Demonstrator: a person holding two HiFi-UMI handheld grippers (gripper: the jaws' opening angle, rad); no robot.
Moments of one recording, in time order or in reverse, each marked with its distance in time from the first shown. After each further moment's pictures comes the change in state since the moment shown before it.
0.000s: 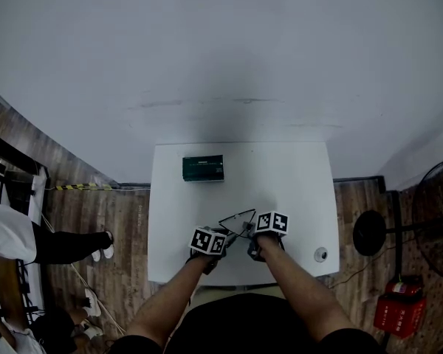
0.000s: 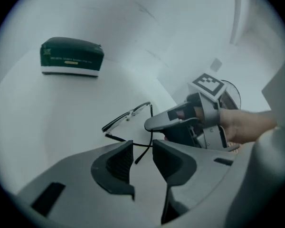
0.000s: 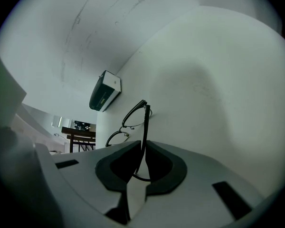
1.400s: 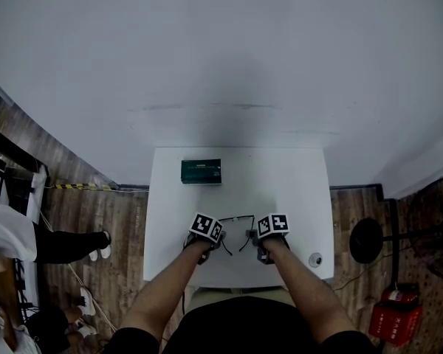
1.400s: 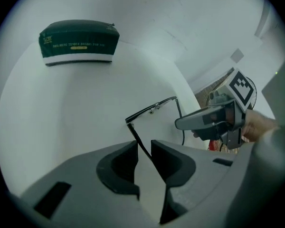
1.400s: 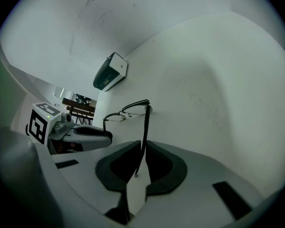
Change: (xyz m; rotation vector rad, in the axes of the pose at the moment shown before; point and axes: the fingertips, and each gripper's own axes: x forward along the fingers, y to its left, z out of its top) left arm 0.010 0.039 0.000 -0.075 0.223 0.123; right arm -0.019 -0.021 -0.009 -0.244 0.194 -0.037
